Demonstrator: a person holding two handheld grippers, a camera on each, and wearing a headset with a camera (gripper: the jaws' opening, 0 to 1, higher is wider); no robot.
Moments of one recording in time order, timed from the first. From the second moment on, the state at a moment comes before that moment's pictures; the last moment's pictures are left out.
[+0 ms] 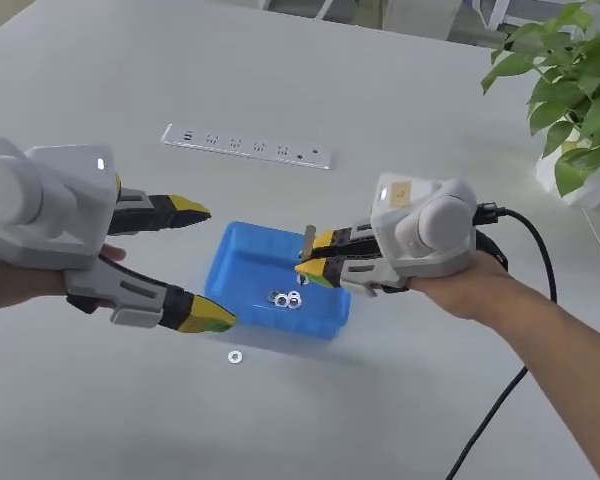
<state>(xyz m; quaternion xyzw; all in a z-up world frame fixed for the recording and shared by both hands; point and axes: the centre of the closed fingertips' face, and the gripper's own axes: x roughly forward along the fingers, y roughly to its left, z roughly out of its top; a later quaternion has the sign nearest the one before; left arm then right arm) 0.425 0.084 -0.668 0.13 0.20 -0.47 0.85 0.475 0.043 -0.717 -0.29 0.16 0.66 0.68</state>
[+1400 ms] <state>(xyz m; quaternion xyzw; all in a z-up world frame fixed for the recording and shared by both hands) 0.471 0.011 -0.691 0.19 0.19 -0.57 0.77 0.476 0.036 -0.756 -0.27 0.19 0.67 0.67</state>
